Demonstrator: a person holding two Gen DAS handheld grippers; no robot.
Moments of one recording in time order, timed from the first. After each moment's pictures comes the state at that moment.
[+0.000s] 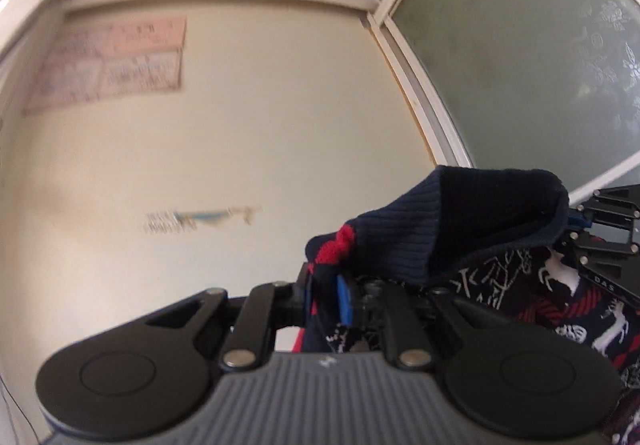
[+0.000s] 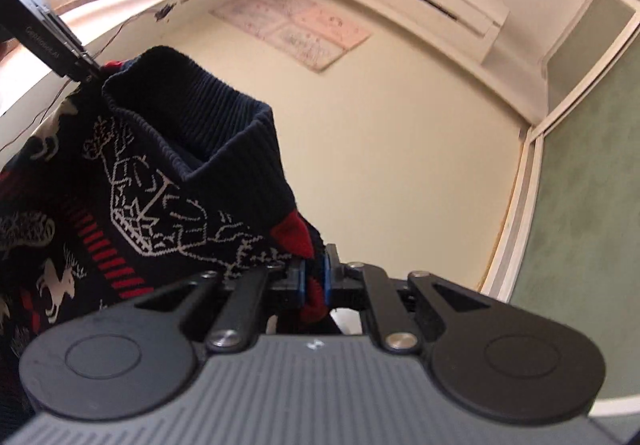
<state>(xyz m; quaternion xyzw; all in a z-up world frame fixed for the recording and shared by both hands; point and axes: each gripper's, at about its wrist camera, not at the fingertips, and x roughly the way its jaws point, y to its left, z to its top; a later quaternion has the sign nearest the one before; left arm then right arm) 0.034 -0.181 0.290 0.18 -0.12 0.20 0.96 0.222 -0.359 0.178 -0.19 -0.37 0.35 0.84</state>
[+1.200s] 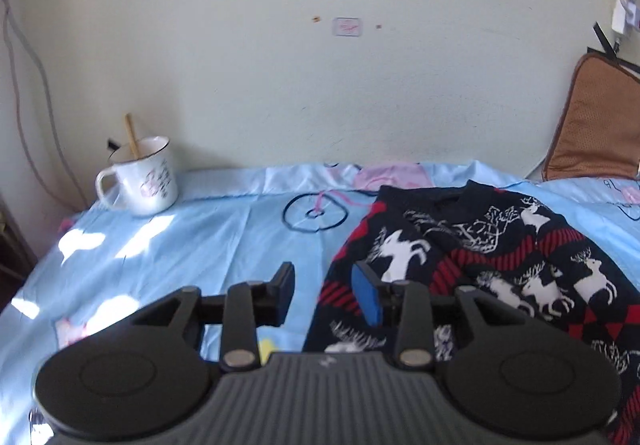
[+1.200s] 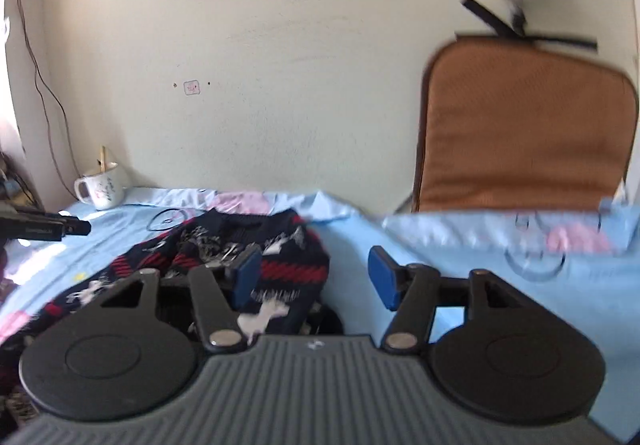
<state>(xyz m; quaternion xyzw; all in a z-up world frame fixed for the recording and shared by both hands) 0.117 0.070 0.008 -0.11 0.30 0.36 0.88 0.411 -0.211 -0.005 -0.02 0.25 0.52 0.82</state>
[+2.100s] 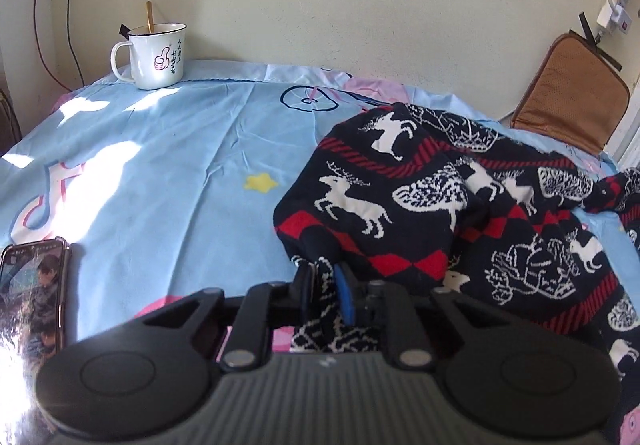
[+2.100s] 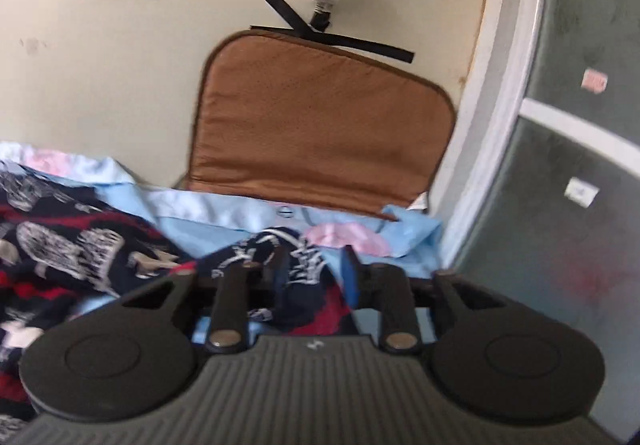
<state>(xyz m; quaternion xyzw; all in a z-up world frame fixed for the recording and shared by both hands) 0.053 0.053 -0.010 -0.21 0.34 0.30 0.87 0.440 -0.295 -0.046 -0.13 0.18 0.32 0.92</state>
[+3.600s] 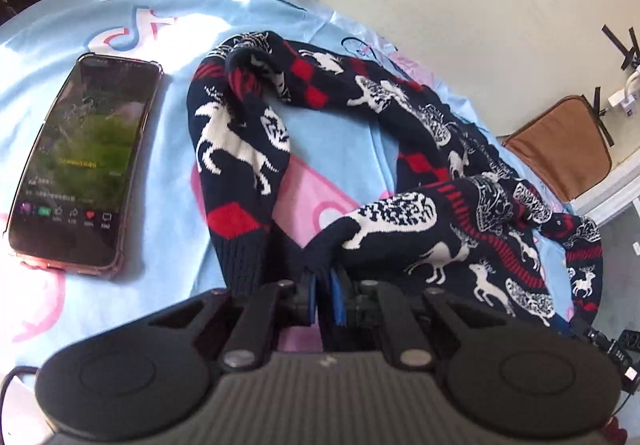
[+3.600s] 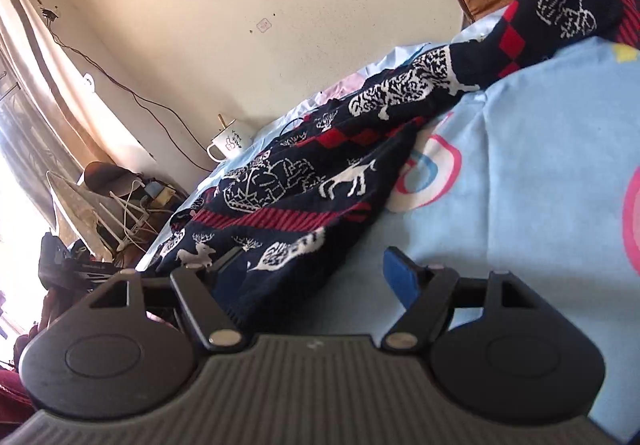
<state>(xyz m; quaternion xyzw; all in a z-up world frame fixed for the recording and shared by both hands) -0.052 0.038 -0.044 -0.38 0.33 0.28 0.81 0.347 -0.309 -0.131 0.12 0.39 0.63 0.67</state>
